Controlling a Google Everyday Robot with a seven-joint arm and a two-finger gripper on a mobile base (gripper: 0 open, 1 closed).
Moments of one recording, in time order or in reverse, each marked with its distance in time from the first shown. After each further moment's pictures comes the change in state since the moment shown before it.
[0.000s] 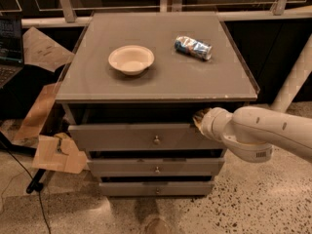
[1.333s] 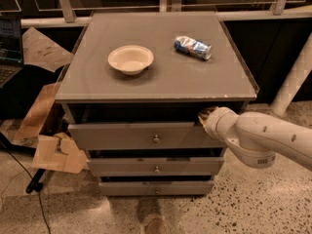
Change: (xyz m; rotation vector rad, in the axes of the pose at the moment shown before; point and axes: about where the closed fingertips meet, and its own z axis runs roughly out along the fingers) arm 0.001 -0.022 -0.004 0.108 -0.043 0.073
